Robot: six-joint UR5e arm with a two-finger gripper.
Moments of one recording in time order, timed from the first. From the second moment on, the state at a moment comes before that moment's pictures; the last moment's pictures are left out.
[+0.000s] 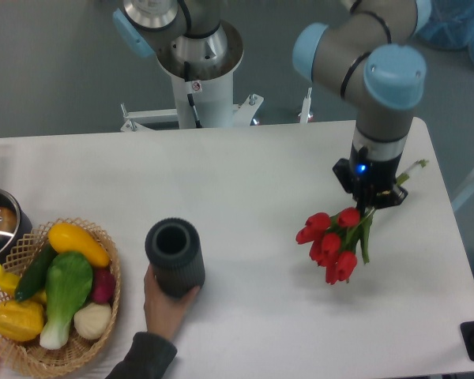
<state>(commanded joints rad) 2.65 -1.98 -1.50 -1.08 1.58 1.34</state>
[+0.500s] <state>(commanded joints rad) 2.62 -2.00 -1.50 -1.08 1.58 1.27</state>
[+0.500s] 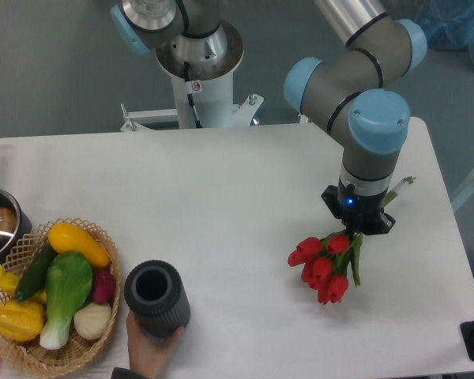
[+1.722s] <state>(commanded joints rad) 2.68 -2.00 -1.54 -0.98 1.58 1.27</state>
